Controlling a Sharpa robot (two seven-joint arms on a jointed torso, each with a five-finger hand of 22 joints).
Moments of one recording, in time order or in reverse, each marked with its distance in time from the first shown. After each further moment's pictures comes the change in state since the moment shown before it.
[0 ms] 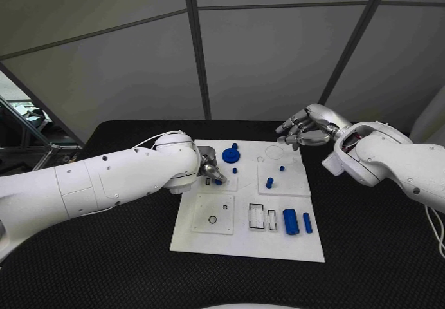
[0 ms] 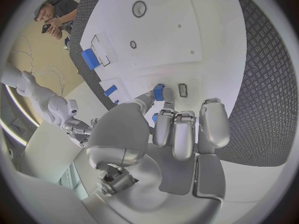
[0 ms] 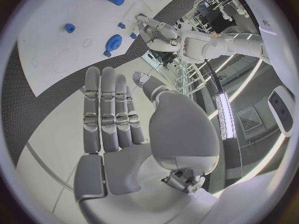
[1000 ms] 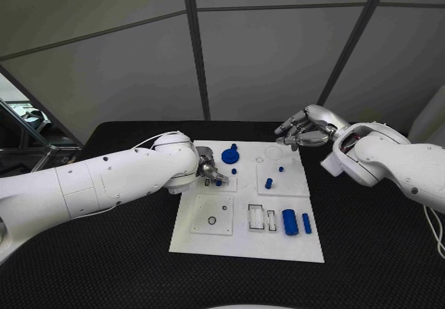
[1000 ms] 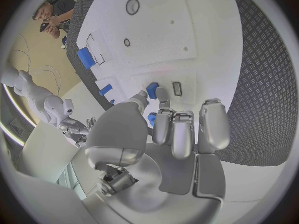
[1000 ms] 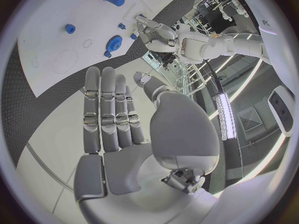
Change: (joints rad) left arm -0.001 0.009 -0.001 -0.029 -0.001 0.004 -0.008; left_hand -0.067 -0.058 -0.176 0.173 -0.105 0.021 0.006 -0.008 0.058 -0.002 -0.001 0.004 0.000 0.000 -0.007 0.000 0.000 0.000 0.018 -0.003 0.004 0.024; right arm 0.000 0.001 0.000 -0.003 0.000 0.007 -0.001; right_hand -0.012 -0.001 -0.003 0.003 0.000 0.000 0.000 0.000 0.000 -0.004 0.004 -0.004 0.001 0.000 0.000 -0.008 0.005 0.000 0.000 0.000 -0.008 -0.003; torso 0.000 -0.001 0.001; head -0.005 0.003
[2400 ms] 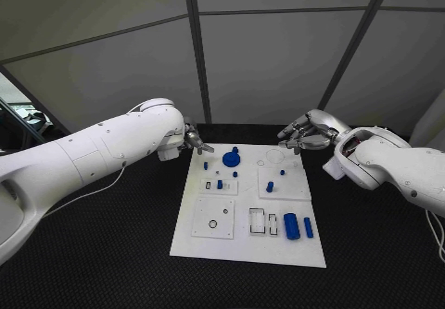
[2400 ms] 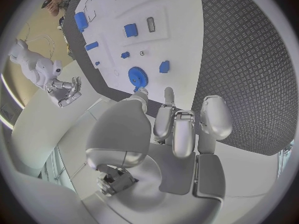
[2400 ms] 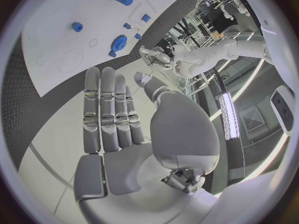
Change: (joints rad) left arm 0.075 0.086 0.106 -0.331 0.055 0.126 0.046; left_hand 0.090 0.005 -0.057 0.026 0.000 -0.020 0.045 -0.196 -0.188 -0.020 0.039 -0.128 0.001 -0.002 0.020 -0.025 0.000 0.000 -0.052 0.031 -0.068 -0.066; right arm -0.001 0.017 -0.001 -0.038 0.006 0.008 0.000; right_hand -0.010 0.002 0.000 0.000 0.000 0.000 0.000 0.000 -0.001 -0.004 0.004 -0.004 0.000 -0.004 0.004 -0.009 0.003 0.000 -0.004 0.004 -0.008 -0.004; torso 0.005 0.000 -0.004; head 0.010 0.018
